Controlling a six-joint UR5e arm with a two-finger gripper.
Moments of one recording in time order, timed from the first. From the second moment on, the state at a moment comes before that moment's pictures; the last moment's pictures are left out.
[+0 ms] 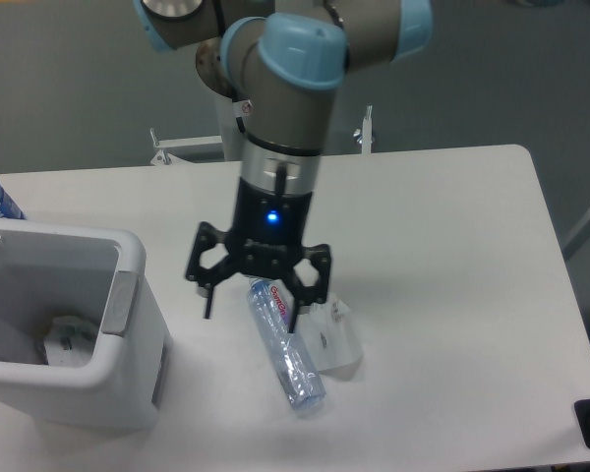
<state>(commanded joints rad) 2.42 -1.82 -1.52 -0.85 1.15 0.52</state>
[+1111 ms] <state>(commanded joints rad) 2.56 -1.94 -1.54 -1.04 1.56 1.17</state>
